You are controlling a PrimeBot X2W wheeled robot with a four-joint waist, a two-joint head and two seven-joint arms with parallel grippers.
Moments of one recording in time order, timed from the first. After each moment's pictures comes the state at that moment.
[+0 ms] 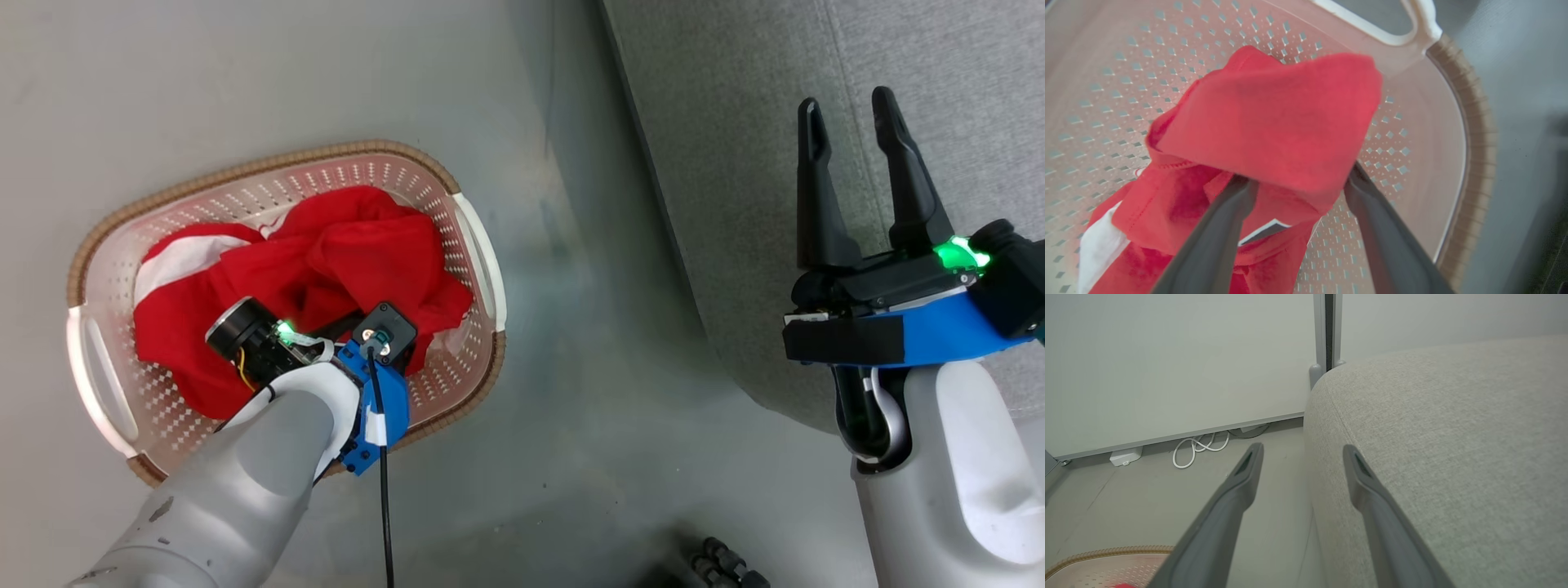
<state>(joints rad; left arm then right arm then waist) -0.87 0.18 -1.23 1.18 -0.53 -0.13 -0.12 -0.47 -0.05 0.05 0.09 0.25 0.13 -0.26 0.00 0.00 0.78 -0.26</state>
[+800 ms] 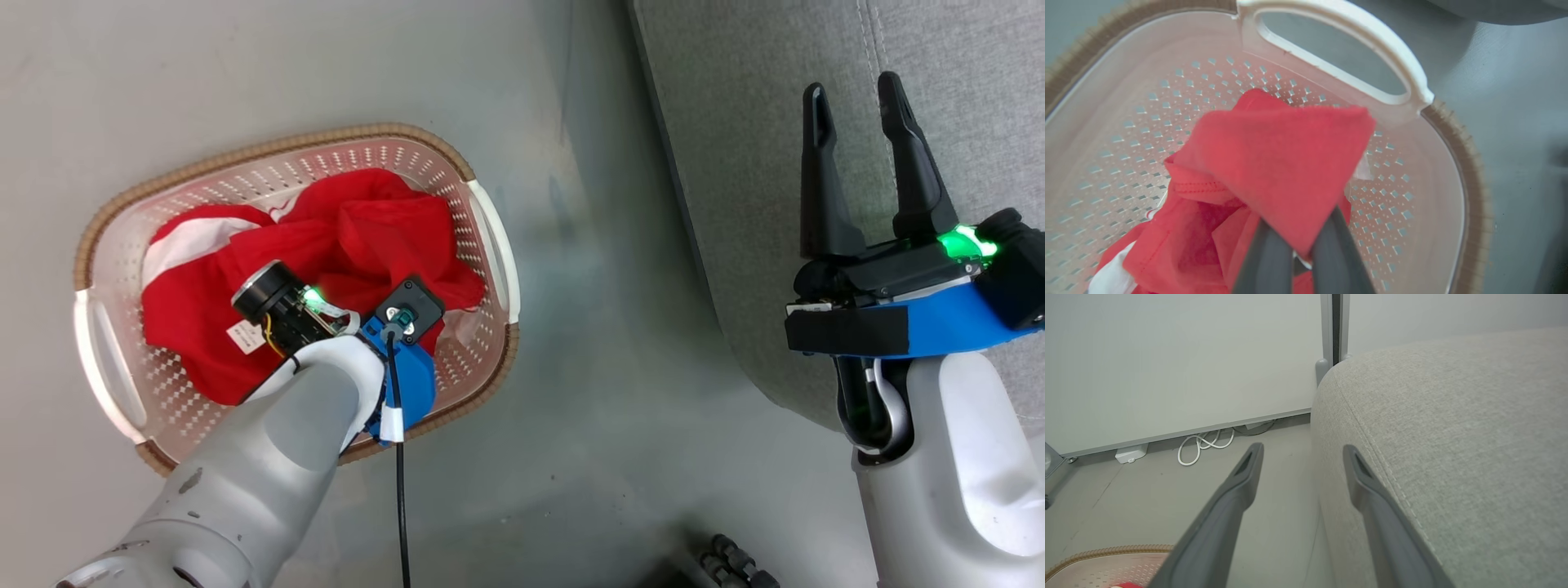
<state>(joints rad) -0.94 0.11 -1.27 1.25 -0.53 -0.13 -0.24 -0.49 -0.05 0.05 0.09 0.25 0.13 -0.26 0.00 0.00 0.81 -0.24</state>
